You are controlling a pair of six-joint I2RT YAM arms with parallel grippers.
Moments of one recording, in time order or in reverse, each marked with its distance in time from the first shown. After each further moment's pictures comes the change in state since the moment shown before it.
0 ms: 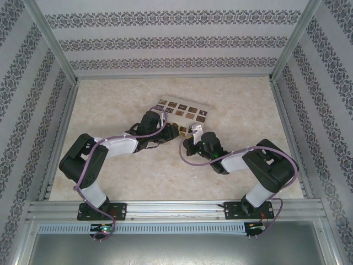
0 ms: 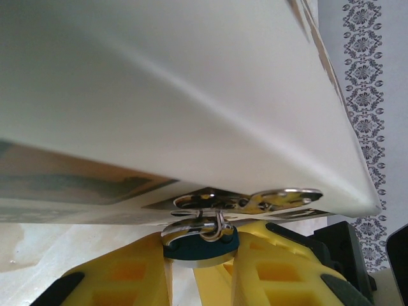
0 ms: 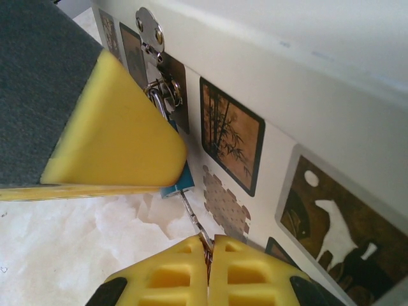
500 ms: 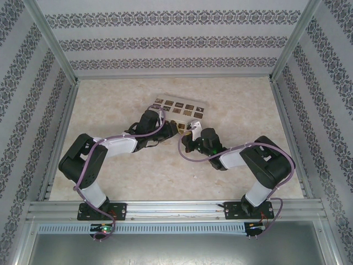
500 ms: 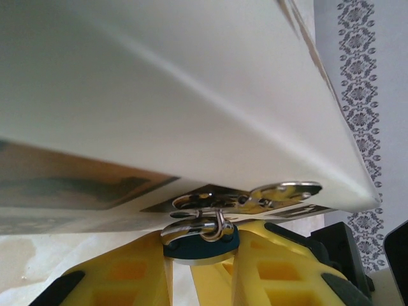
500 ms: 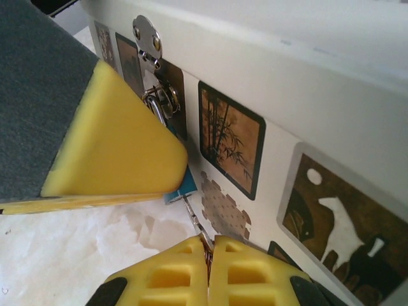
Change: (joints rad) left arm 0.013 -0.006 0.000 0.025 -0.037 -0.018; right arm -0.027 0.045 0.064 0.010 -0.065 -0.003
